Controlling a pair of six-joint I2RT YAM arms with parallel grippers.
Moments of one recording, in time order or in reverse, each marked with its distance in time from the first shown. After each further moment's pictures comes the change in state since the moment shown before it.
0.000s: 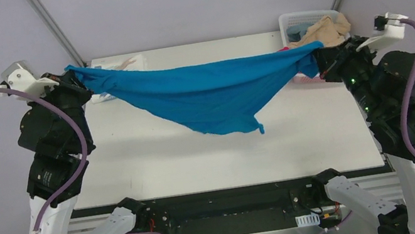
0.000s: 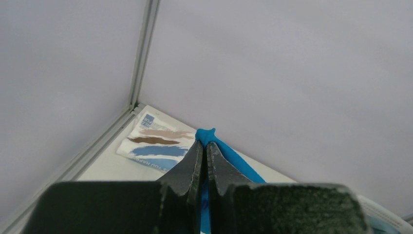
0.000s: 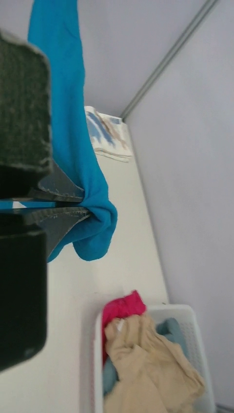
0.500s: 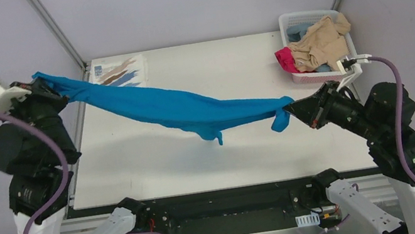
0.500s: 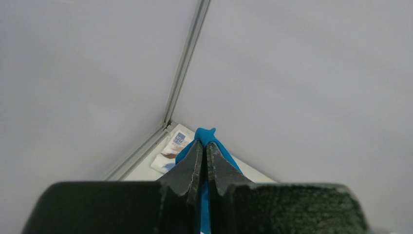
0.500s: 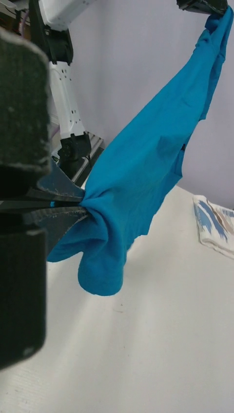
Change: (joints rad) left arm 0.000 0.018 0.111 -0.026 -0.159 0.146; right arm -0.001 -0.189 -0.267 -0.137 -0.580 0.175
